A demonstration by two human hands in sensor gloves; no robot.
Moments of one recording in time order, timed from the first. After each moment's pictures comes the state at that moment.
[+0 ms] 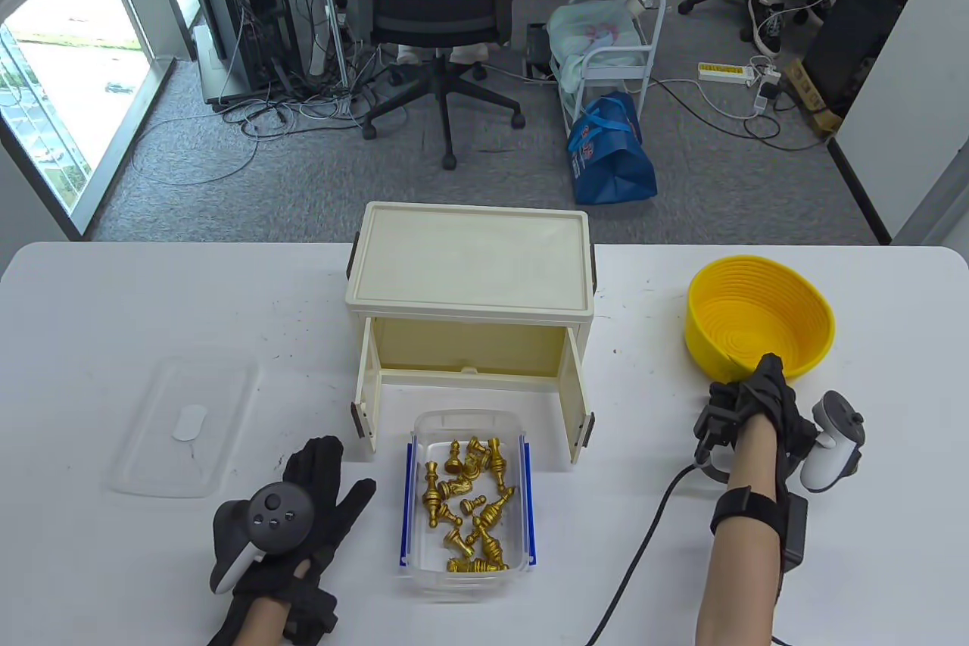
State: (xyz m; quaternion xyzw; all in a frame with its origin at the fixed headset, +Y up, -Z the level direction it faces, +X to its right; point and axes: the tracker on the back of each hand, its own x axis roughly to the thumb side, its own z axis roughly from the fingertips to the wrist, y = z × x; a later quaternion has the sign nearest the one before) left_hand -0.251 -0.762 -0.278 -0.04 -0.08 0.28 0.96; right_hand 0.347 -0.769 -0.394 -0.34 0.02 0.60 0.72
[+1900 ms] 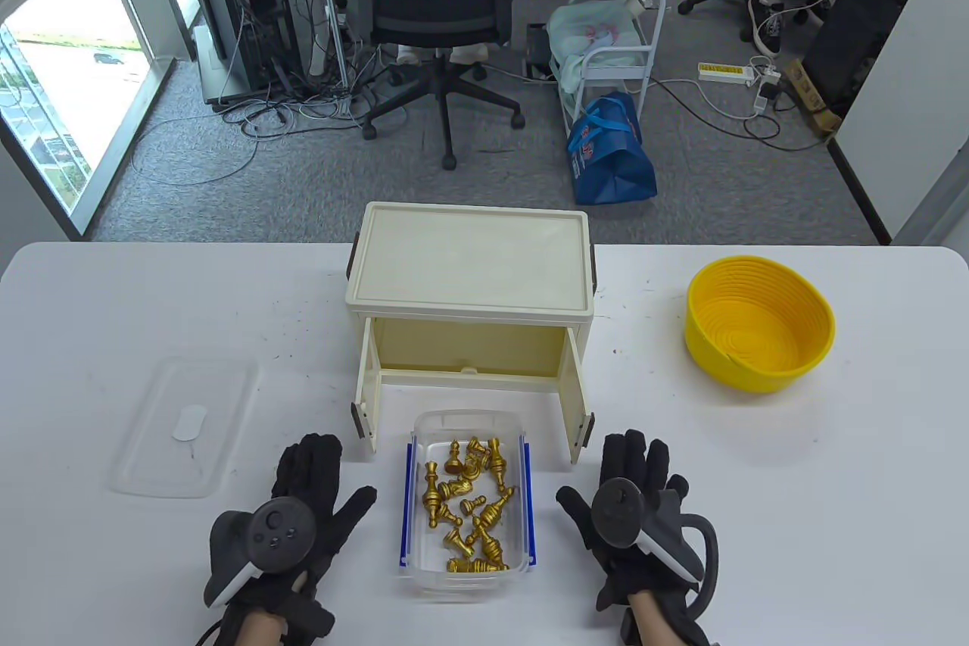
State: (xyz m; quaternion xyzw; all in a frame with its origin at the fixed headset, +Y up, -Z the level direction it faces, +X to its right) left_hand -0.243 -0.739 -0.260 0.02 -0.10 0.20 0.97; right_hand 0.157 -0.763 -0.279 0.03 0.12 0.99 0.10
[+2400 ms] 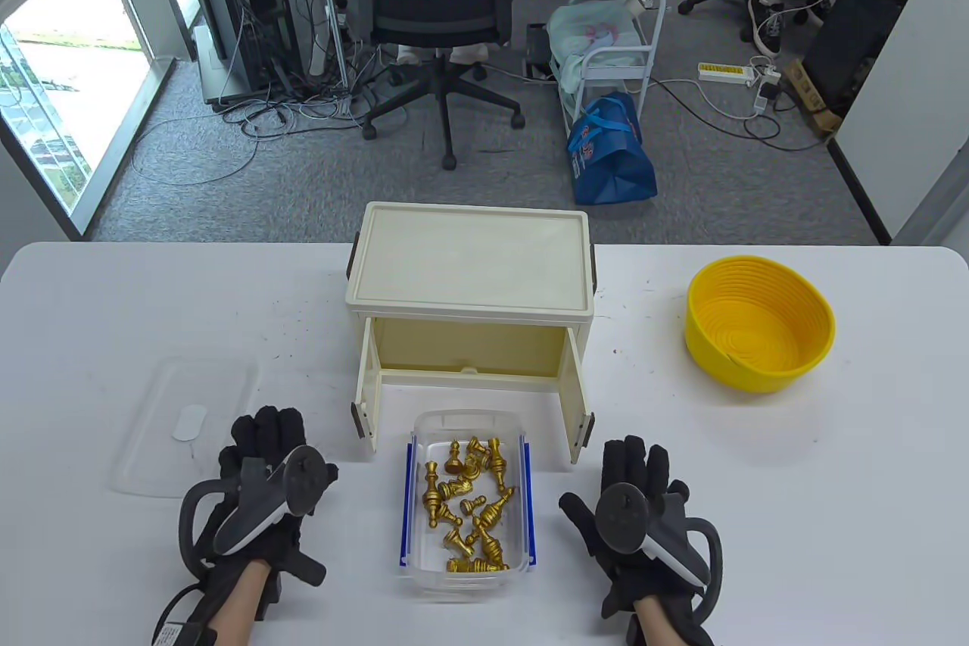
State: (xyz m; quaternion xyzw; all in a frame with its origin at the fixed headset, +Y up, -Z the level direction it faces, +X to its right) left_hand -0.268 -0.720 -0.309 -0.08 0.05 -0.06 0.99; right_hand 0.160 -0.766 -0.277 0.03 0.13 0.99 0.10
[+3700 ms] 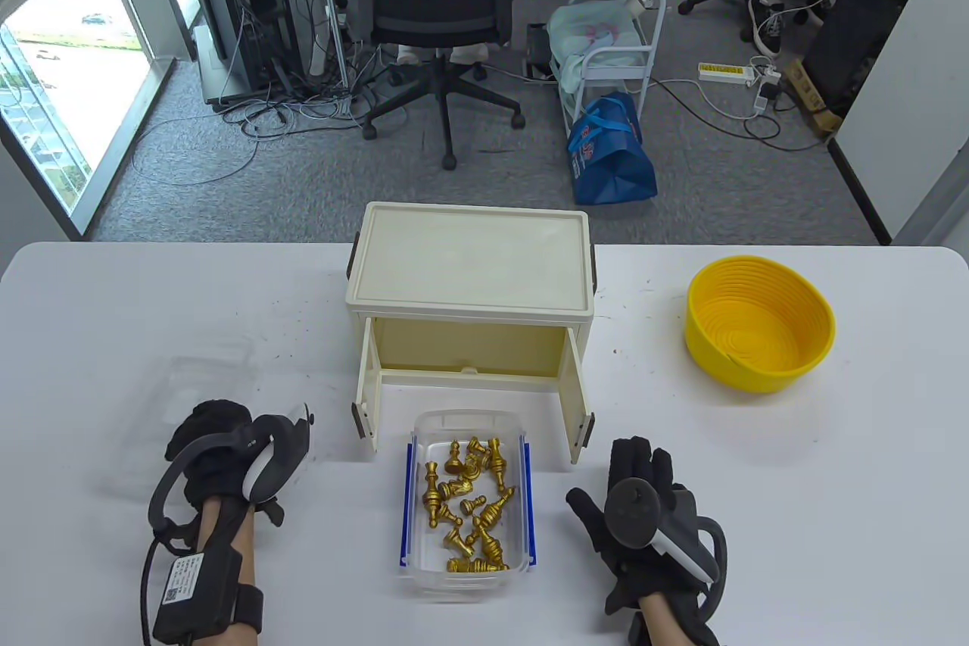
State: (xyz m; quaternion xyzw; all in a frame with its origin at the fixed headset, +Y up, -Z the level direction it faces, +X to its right) left_hand -0.287 -0.707 -0.350 0.03 0.21 -0.37 0.91; right_hand 0.168 -0.767 -0.280 0.03 0.13 0.98 0.13
